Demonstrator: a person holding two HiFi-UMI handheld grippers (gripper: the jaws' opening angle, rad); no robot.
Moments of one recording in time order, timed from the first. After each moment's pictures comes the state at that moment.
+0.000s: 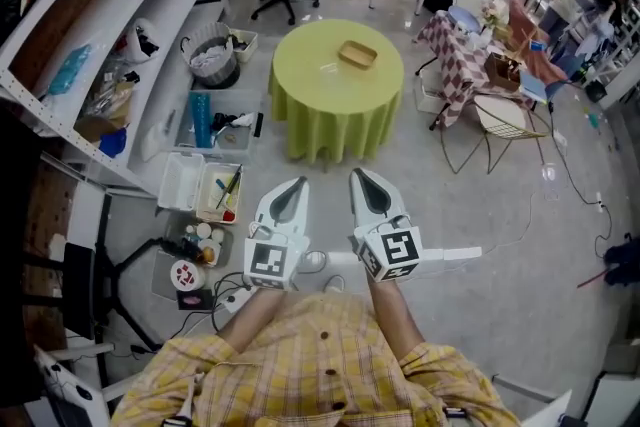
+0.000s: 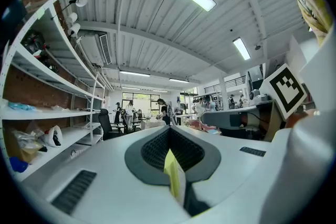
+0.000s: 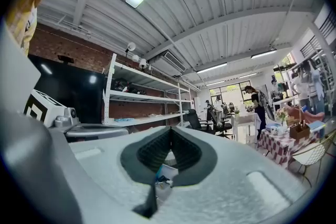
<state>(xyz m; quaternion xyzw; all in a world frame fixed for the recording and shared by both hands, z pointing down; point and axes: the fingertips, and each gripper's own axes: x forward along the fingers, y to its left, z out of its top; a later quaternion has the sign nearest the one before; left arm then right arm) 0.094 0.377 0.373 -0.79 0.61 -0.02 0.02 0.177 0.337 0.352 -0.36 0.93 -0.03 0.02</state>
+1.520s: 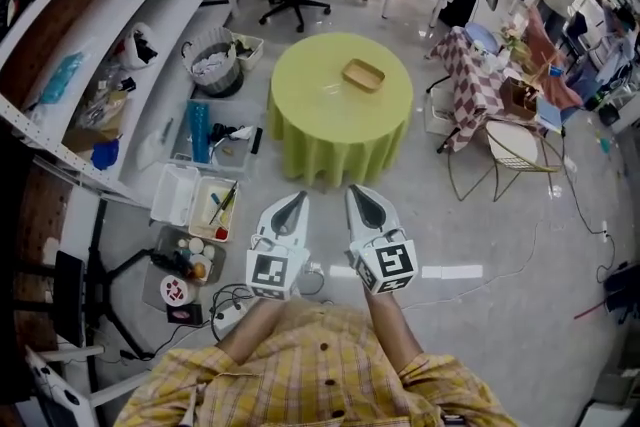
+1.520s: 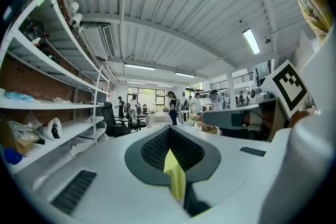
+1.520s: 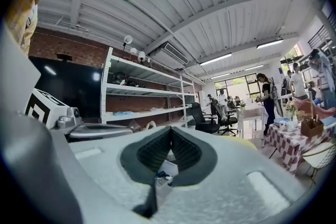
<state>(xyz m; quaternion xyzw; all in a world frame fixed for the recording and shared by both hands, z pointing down) 0.094 0.248 0.426 -0.77 0.64 -0.04 0.00 0.169 0.209 0.405 -0.33 0.94 -0.04 0.00</state>
